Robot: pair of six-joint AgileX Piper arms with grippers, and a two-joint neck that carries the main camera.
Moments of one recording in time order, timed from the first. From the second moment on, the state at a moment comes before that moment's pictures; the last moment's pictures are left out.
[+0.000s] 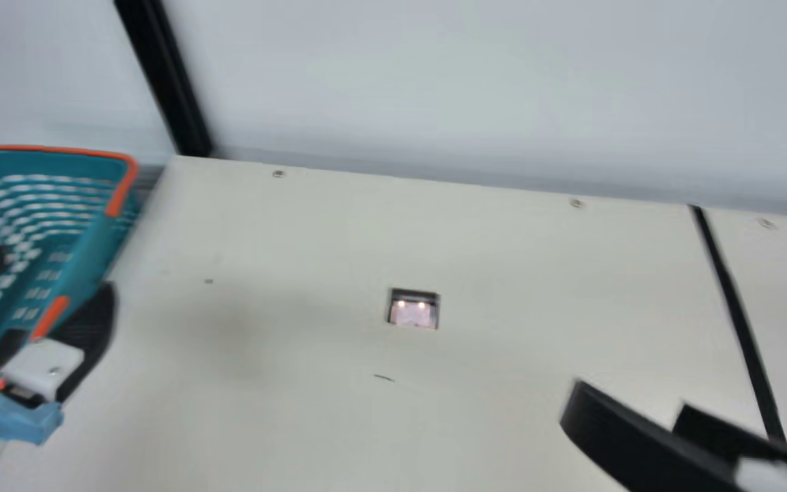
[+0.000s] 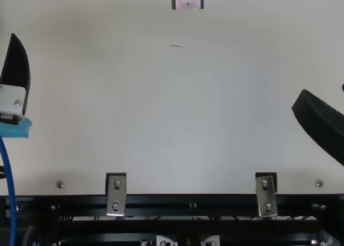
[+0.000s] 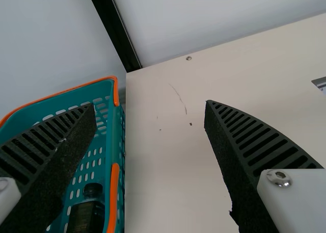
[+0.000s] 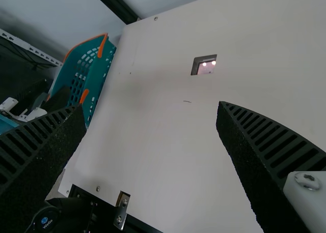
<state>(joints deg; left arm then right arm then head) 2.7 41.0 -21.9 -21.3 11.1 36.9 -12.3 45.0 -53.8 47.5 69.5 -14.5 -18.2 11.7</state>
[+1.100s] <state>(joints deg) 7.6 47.1 -26.8 -16.7 8.2 26.2 -12.3 45.0 -53.8 47.5 69.4 -14.5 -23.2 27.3</state>
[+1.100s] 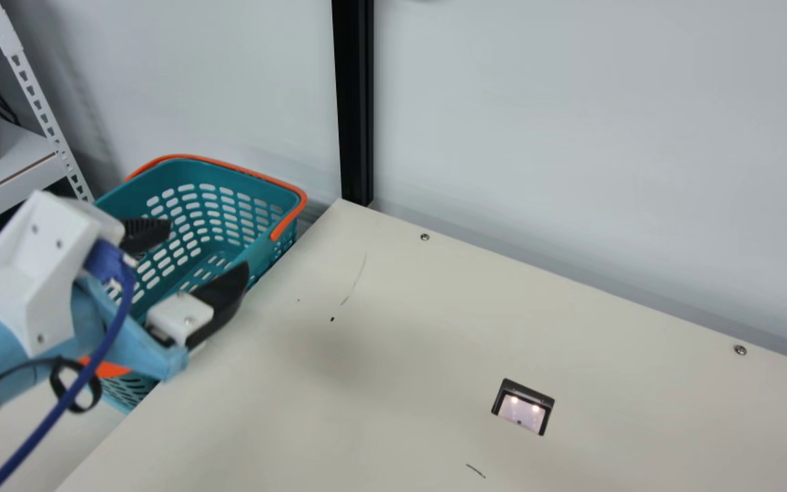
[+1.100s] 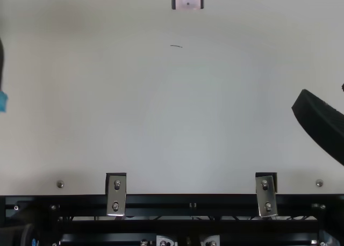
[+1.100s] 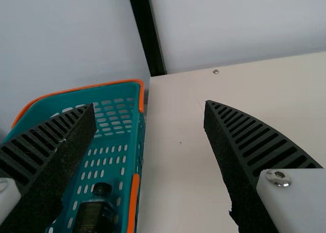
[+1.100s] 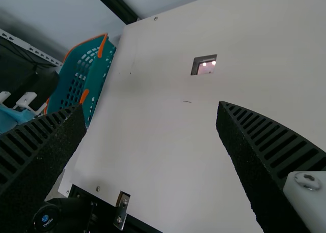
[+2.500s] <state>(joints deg) 33.5 98.6 -69.9 -11.1 37.1 28.4 -12.3 45.0 -53.8 47.5 69.4 -14.5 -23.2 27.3</state>
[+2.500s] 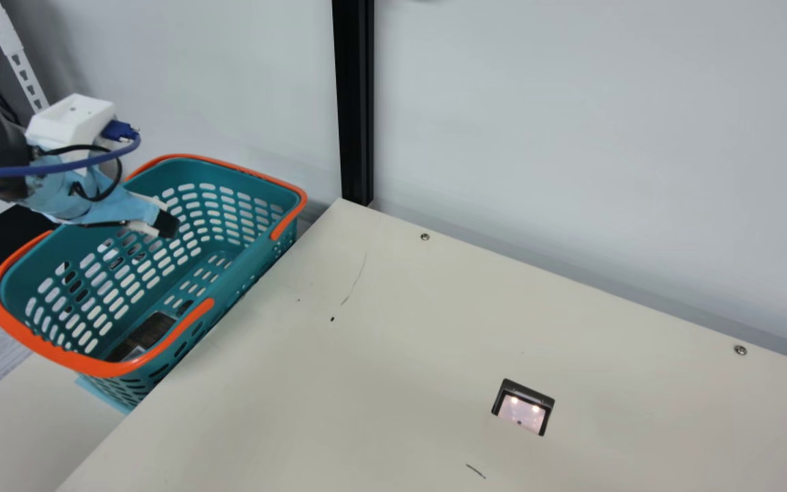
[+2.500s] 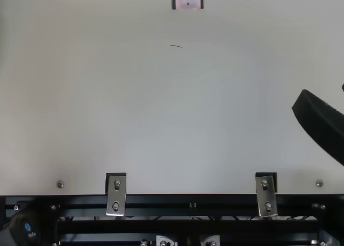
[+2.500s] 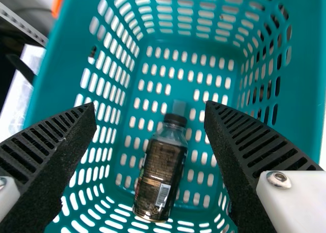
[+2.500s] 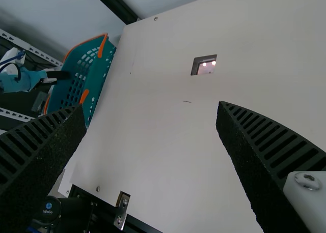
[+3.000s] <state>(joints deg) 32.7 110.8 -76.6 -5.5 44.9 31.0 -12.3 45.0 -53.8 47.5 69.4 -14.5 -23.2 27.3</state>
